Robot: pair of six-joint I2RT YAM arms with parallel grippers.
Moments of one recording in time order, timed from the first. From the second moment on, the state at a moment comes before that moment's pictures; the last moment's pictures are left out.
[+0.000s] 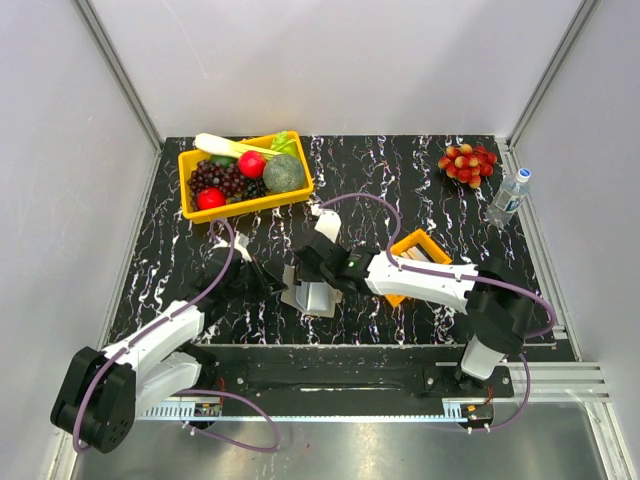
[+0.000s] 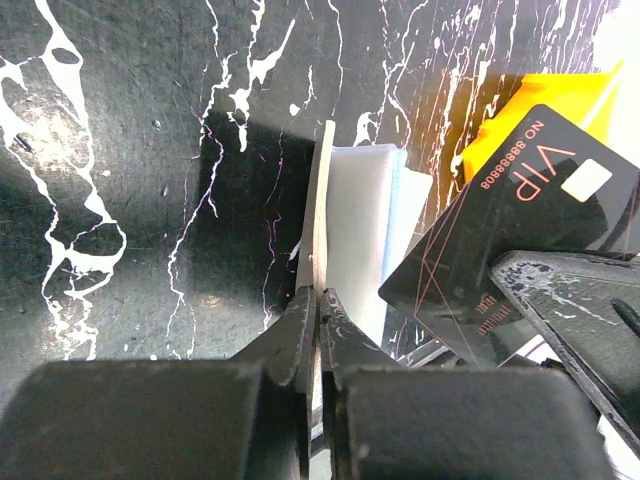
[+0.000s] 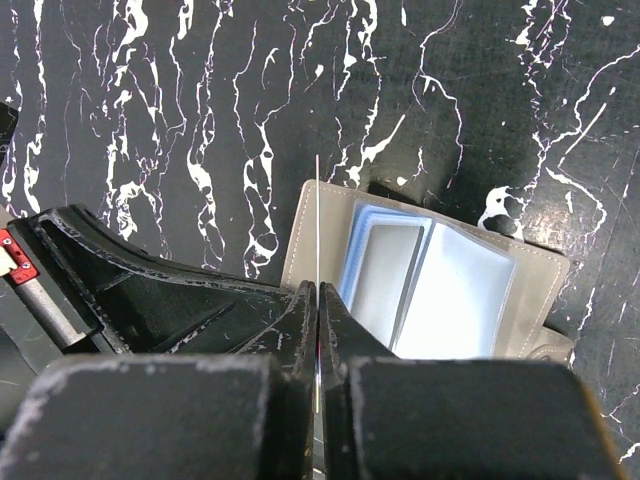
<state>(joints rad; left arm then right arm) -0.42 0.98 0.35 -0.06 0.29 -0.93 1.08 1.69 1.21 -0.28 0.35 0.93</state>
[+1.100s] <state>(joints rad) -0.43 0.98 0.33 -0.05 0.26 -0.97 1.09 1.64 1.23 -0.31 0.42 0.92</state>
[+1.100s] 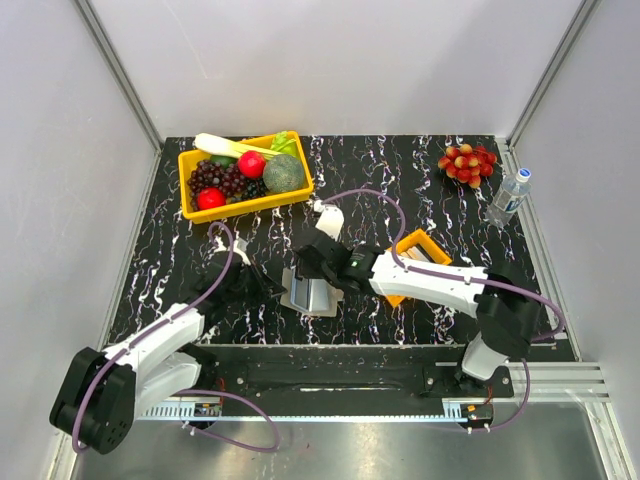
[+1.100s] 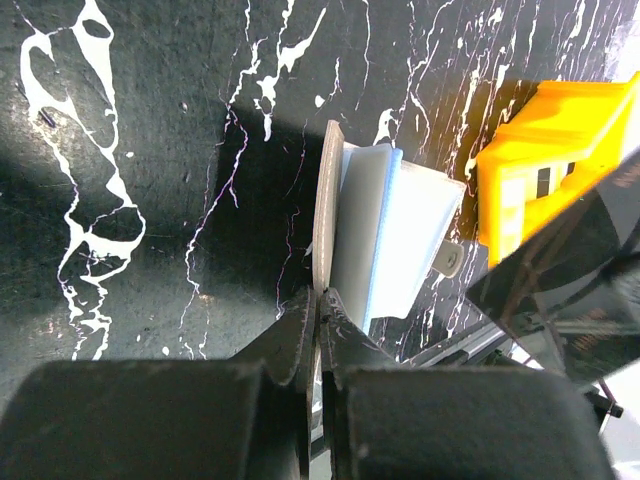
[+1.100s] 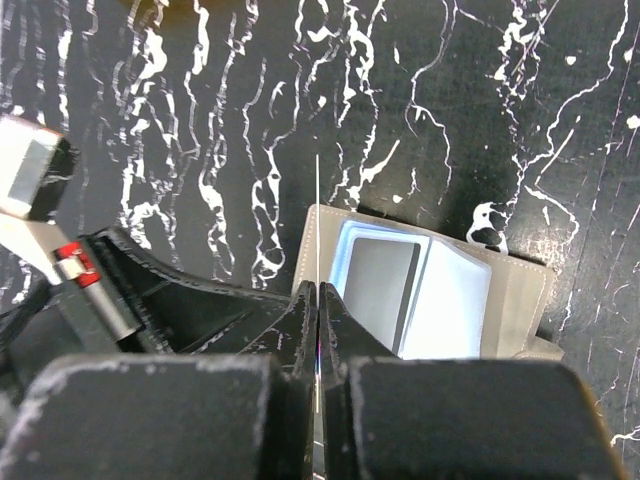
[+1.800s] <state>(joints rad) -0.43 0.96 0.32 -0.05 0.26 -0.98 1.10 1.73 1.23 -0.33 0.39 0.95</state>
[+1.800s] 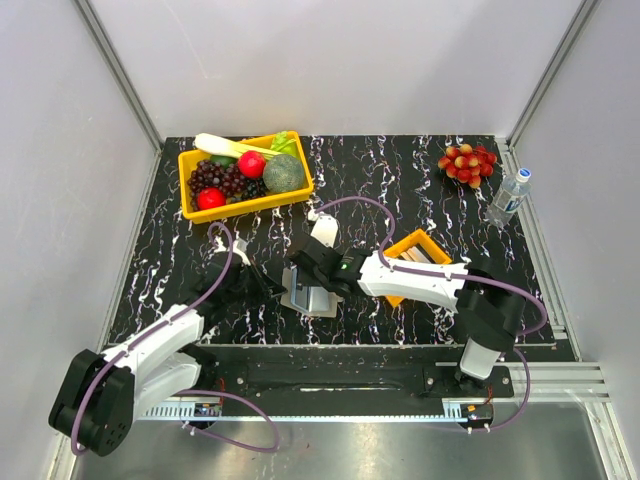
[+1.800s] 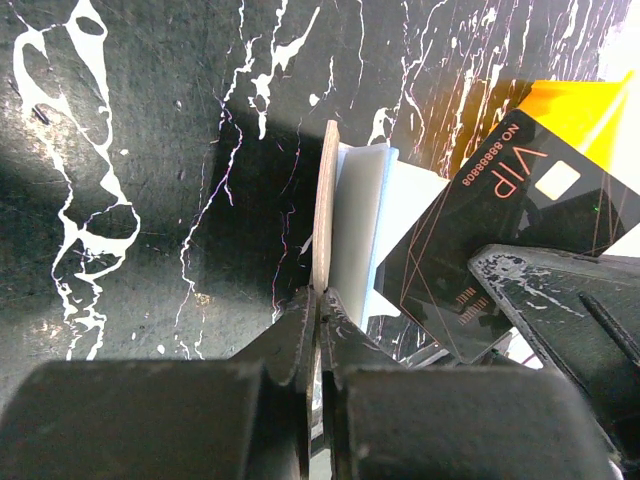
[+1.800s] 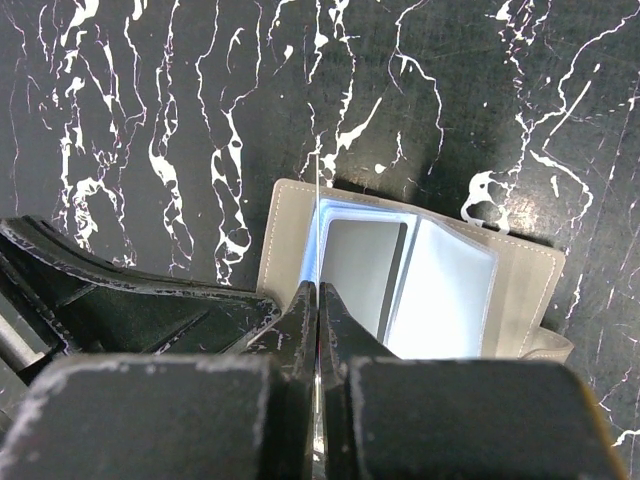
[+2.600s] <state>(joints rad) -0.44 0.96 0.32 -0.05 0.25 -0.98 1.11 1.76 1.25 -0.31 0.38 0.94</state>
